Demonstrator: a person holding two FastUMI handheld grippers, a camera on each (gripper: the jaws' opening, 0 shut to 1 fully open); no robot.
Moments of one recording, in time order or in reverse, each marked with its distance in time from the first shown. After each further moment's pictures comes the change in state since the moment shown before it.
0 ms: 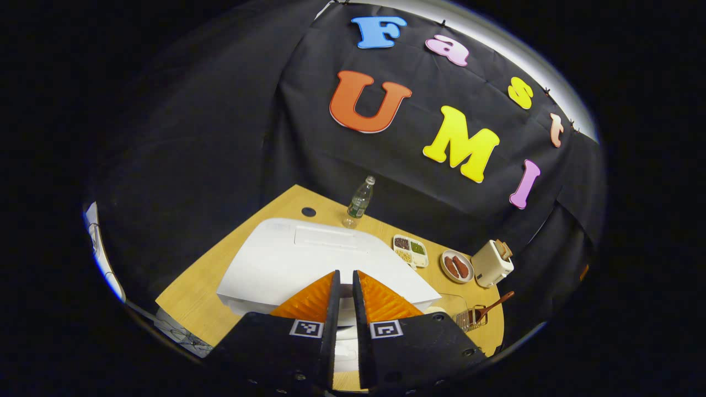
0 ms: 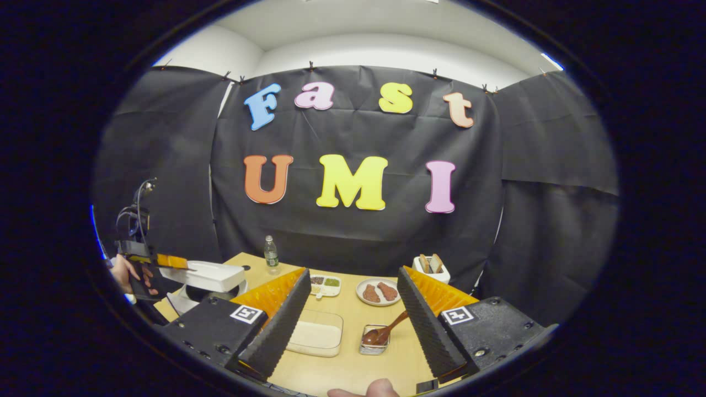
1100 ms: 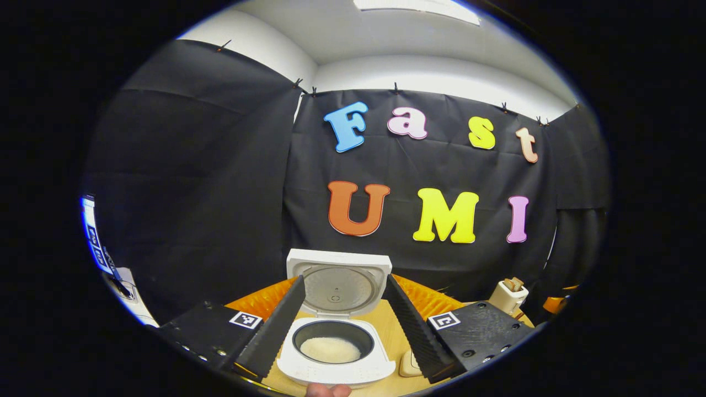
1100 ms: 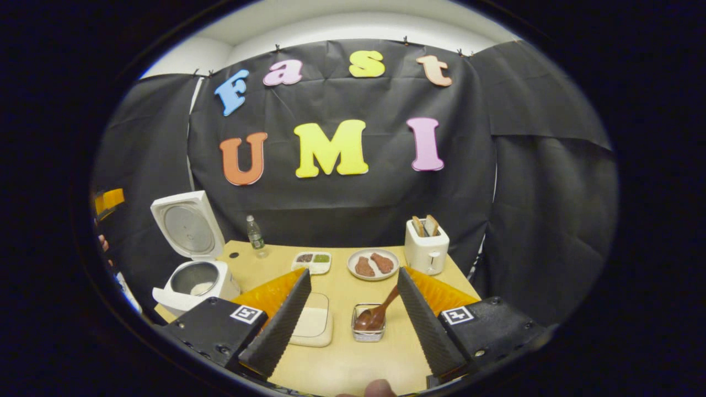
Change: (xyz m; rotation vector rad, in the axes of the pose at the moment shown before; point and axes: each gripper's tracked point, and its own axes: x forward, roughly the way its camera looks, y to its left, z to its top) left arm -0.137 -0.052 0.079 0.193 -0.501 0.114; right arm 0.055 -0.055 -0.098 0.128 0.149 -0.029
